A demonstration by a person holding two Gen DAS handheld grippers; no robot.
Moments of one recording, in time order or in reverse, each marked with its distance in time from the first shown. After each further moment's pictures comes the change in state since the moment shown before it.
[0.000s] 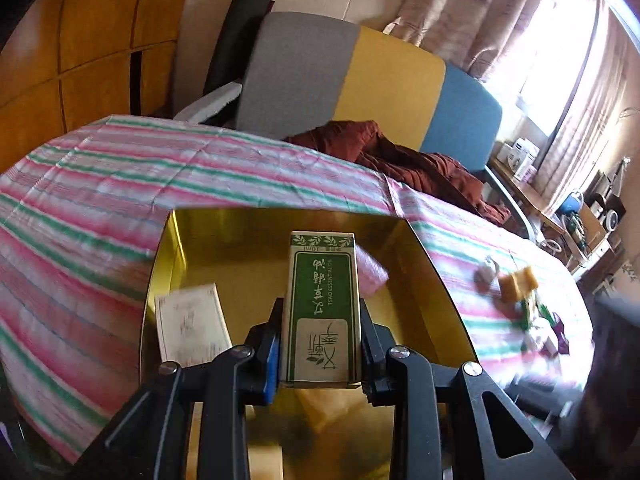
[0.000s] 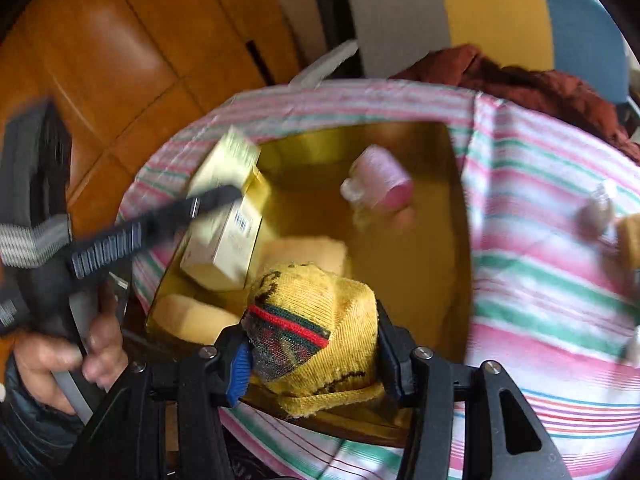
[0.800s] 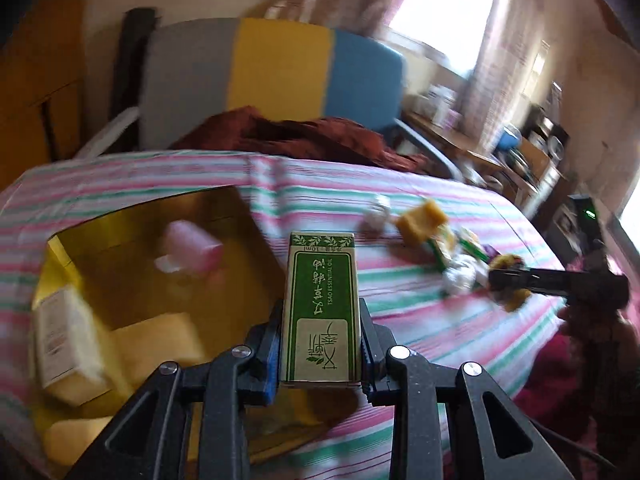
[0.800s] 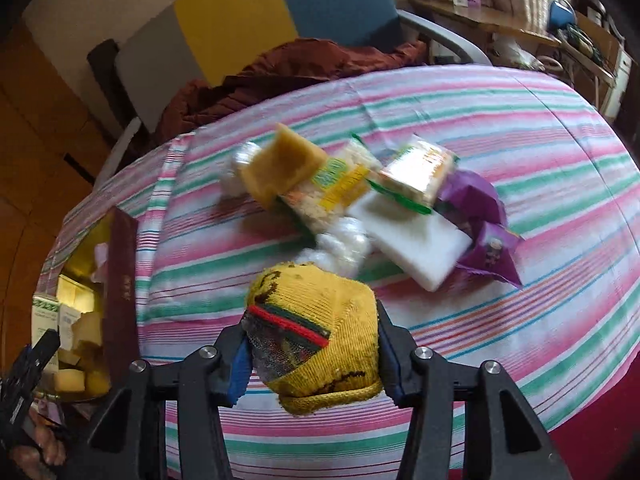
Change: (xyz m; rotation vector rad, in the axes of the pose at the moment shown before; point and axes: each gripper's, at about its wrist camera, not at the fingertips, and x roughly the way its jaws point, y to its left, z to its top) left arm -0.009 -0.123 -0.045 0.211 0.040 -0.170; right arm -0.180 -0.236 -0.072 0.486 -0.147 -0.381
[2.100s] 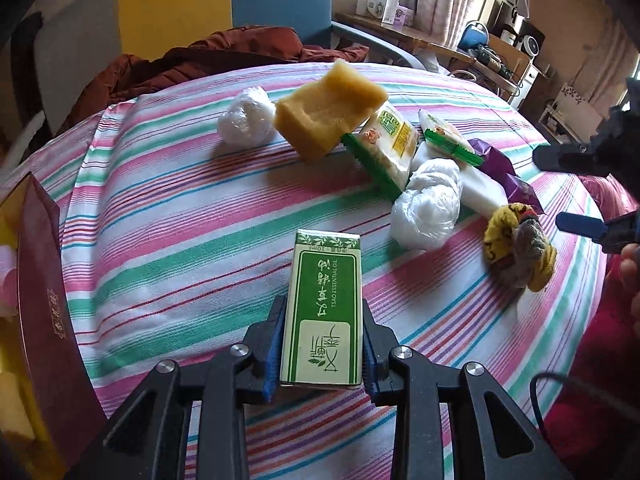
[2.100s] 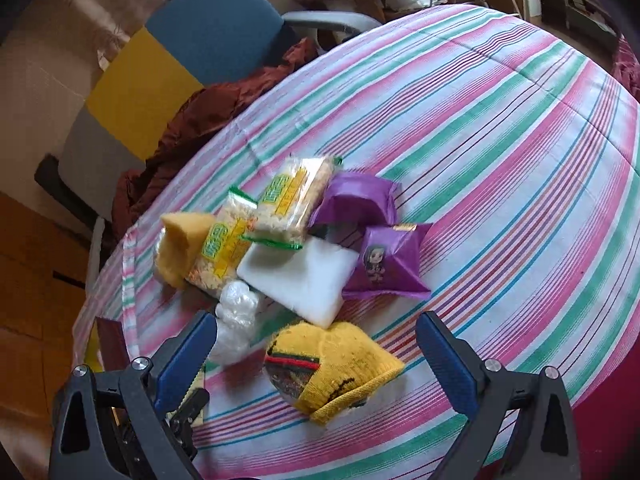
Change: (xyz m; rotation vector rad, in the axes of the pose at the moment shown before) left arm 0.176 -0.148 -0.022 0.268 0.284 -0.053; right arm 0.008 -0.116 0.006 0.407 0.002 -0.008
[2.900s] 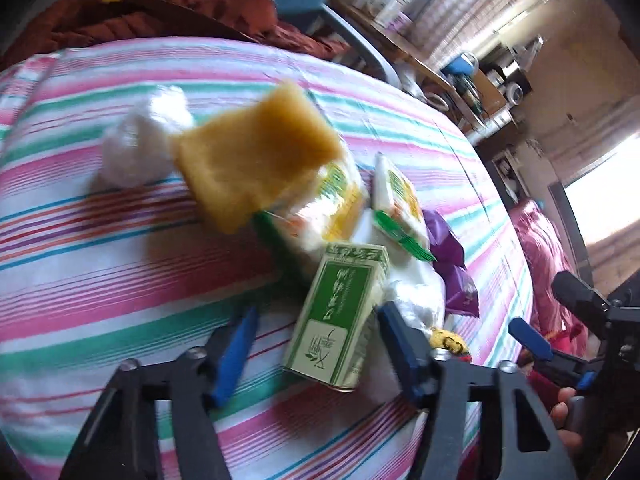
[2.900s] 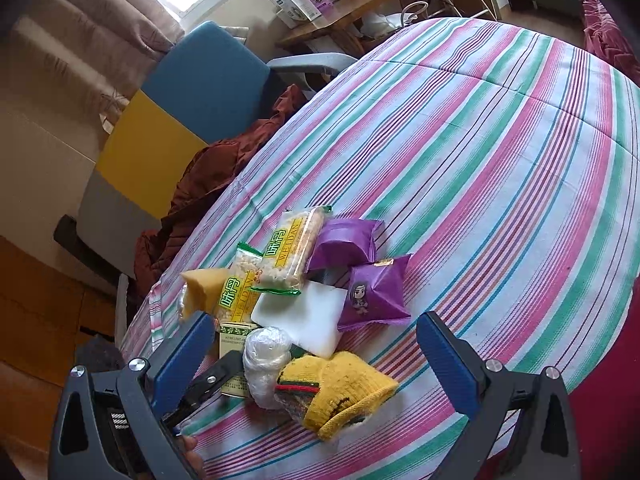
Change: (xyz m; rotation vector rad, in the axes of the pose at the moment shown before) left arm 0.041 -0.011 0.075 -0.201 0.104 -0.344; right arm -0.036 -0.028 0.006 0.159 -0.197 0.107
